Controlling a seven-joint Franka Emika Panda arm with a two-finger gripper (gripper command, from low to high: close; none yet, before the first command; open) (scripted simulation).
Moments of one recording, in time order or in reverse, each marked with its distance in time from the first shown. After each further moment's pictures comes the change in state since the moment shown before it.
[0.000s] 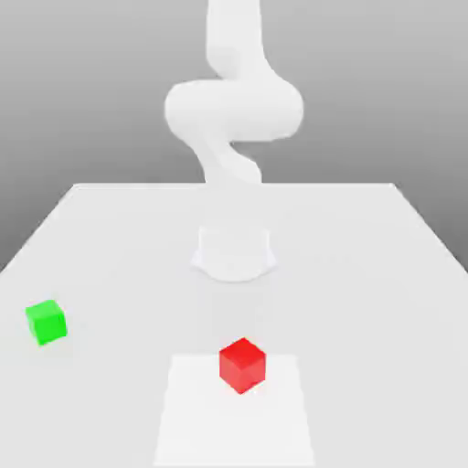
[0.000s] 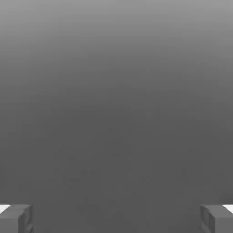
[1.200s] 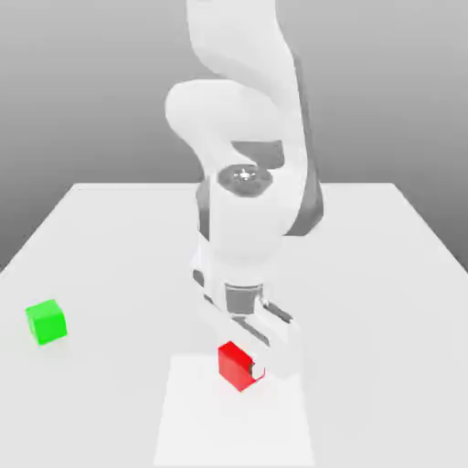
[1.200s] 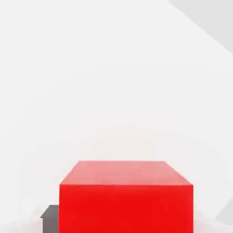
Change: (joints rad) arm -0.075 0.809 0.093 -0.496 -0.058 0.587 0.853
